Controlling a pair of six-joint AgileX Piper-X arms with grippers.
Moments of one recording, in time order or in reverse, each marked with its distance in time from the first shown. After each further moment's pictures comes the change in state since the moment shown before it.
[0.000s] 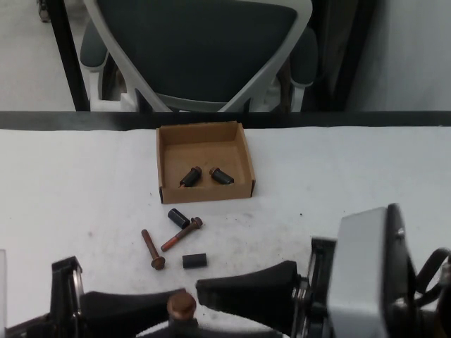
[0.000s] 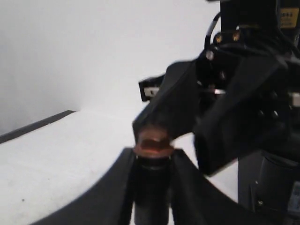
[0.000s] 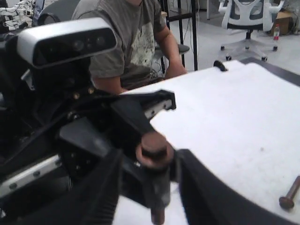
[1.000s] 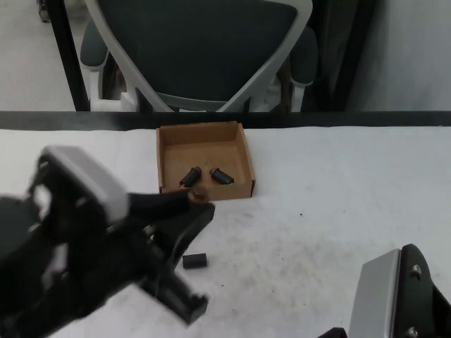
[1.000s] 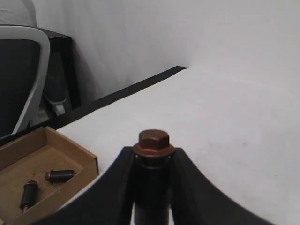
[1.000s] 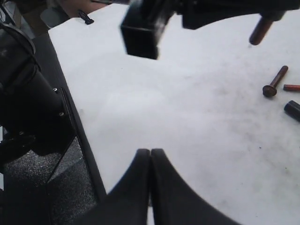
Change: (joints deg) left arm 1.2 20.2 -19.4 16.3 -22.8 10.4; right arm 0.0 -9.5 0.1 24.0 0.2 1.3
